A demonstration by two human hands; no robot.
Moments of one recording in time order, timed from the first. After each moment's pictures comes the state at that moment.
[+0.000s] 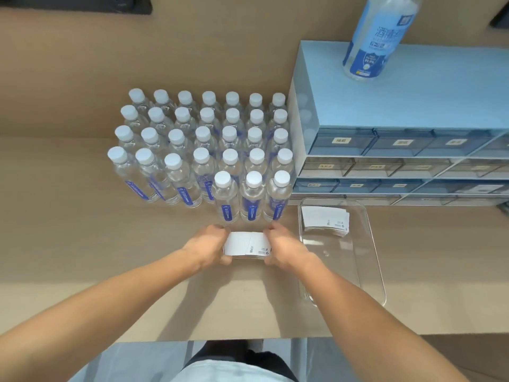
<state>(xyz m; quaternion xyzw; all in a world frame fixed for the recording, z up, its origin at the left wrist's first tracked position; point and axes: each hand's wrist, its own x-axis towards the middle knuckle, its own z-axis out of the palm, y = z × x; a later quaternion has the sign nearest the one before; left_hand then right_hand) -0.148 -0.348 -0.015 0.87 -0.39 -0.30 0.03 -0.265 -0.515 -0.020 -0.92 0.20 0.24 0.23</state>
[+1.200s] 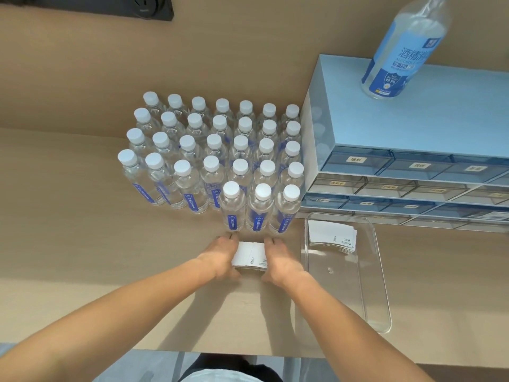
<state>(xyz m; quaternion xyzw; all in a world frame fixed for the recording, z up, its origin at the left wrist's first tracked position) -0.154 -0.369 -0.038 0.88 -0.32 -0.35 0.04 -0.250 -0.499 -0.036 -0.89 0.26 0.28 0.24</state>
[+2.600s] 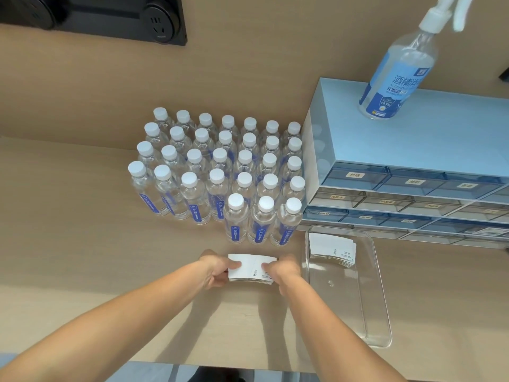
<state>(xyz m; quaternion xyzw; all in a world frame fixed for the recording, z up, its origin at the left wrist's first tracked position) -0.148 -0.356 -0.036 0.74 0.15 -0.51 0.41 -0.243 -0.496 -0.031 -0.65 0.57 0.16 0.48</state>
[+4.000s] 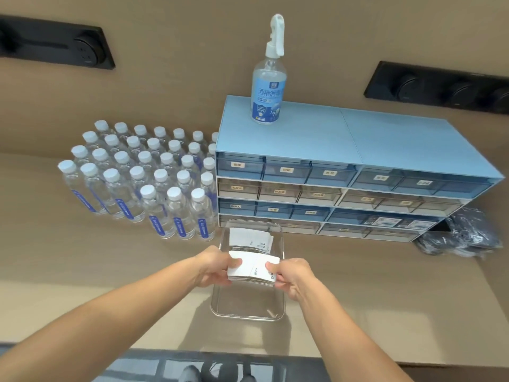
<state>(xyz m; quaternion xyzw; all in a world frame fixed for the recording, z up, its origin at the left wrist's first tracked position) -0.300 -0.506 0.025 0.71 0.03 -0.54 0.45 -0.423 -0.656 0.032 -0.49 0.54 0.06 0.68</state>
